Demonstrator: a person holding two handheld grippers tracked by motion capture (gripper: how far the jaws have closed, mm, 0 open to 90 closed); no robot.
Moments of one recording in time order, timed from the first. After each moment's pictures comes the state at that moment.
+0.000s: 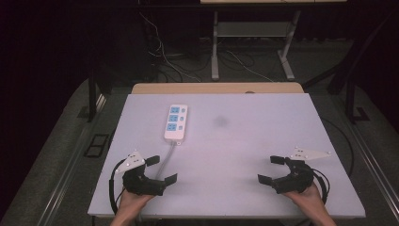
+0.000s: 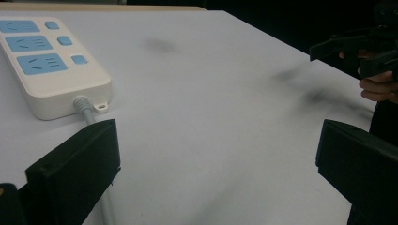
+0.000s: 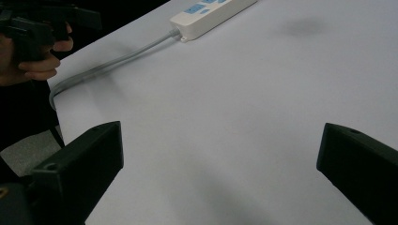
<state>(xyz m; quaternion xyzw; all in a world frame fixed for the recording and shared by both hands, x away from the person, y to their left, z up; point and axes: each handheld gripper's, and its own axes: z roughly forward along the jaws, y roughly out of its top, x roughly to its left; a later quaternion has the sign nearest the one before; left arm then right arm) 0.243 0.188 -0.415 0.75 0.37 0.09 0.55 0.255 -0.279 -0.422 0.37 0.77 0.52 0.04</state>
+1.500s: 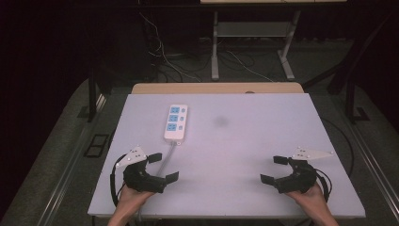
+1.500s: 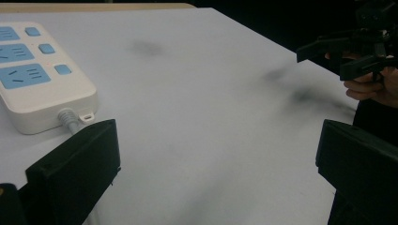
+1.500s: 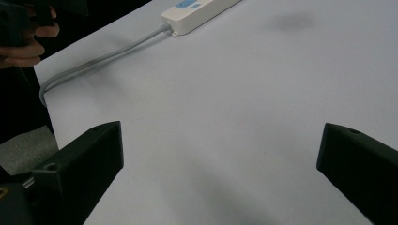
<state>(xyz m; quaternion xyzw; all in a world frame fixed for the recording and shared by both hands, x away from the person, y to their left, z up) 0.250 0.184 -0.399 0.76 0.35 0.07 0.54 0.254 -0.285 -0.420 0.38 0.78 0.50 0.05</state>
